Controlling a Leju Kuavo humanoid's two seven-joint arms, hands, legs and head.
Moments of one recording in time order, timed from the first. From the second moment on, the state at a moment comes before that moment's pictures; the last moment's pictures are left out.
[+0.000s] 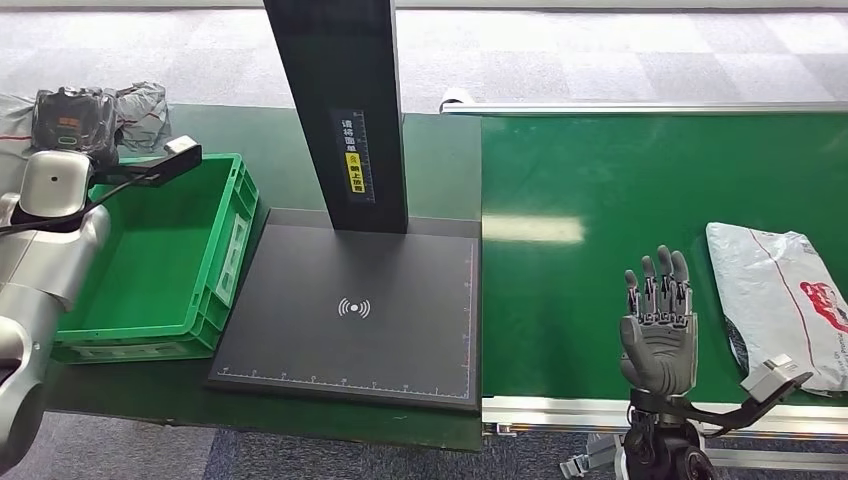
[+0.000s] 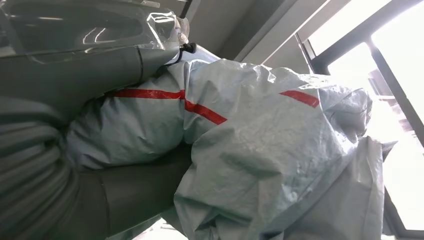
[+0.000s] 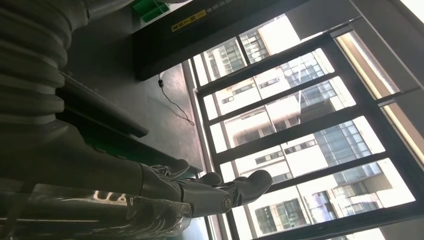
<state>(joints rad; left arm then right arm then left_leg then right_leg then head) -1.02 0.40 -0.21 -0.67 -1.57 0.26 0.12 -0.02 0.13 -0.16 -1.46 -0.34 0.39 -0.35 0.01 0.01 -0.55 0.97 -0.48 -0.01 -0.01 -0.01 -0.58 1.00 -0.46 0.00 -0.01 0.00</state>
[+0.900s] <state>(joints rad) -1.05 0.39 -0.19 -0.61 -1.32 0.35 -0.02 0.00 0.09 -0.15 -1.47 -0.38 0.29 -0.37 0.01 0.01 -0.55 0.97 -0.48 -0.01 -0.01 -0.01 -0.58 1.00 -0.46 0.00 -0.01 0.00</state>
